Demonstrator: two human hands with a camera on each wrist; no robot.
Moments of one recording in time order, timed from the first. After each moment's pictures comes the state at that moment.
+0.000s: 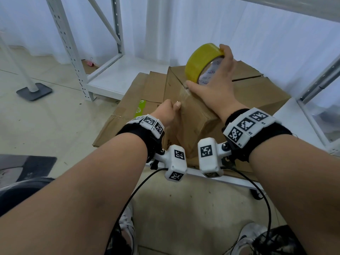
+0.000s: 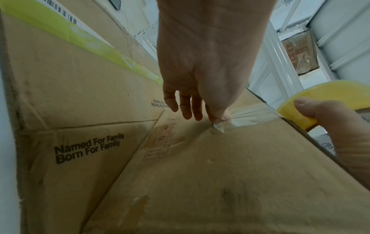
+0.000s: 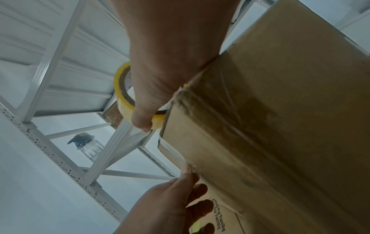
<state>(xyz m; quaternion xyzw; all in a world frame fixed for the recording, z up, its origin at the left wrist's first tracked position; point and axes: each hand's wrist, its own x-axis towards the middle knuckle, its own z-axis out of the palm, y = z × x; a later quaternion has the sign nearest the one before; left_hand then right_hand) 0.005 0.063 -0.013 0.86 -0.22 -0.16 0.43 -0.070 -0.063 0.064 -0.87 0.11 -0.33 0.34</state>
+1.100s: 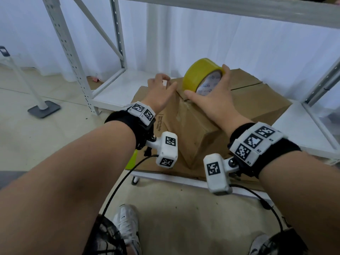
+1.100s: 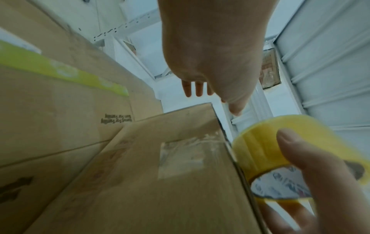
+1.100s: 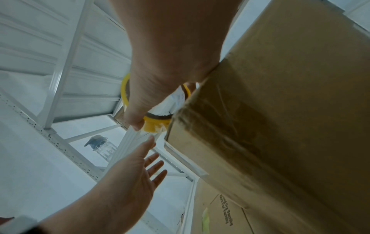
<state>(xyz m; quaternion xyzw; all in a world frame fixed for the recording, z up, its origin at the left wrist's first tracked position) 0.034 0.066 0.054 0.81 -0.21 -0.04 0.54 -0.075 -0.064 0.070 -0.84 0.18 -0.28 0.42</state>
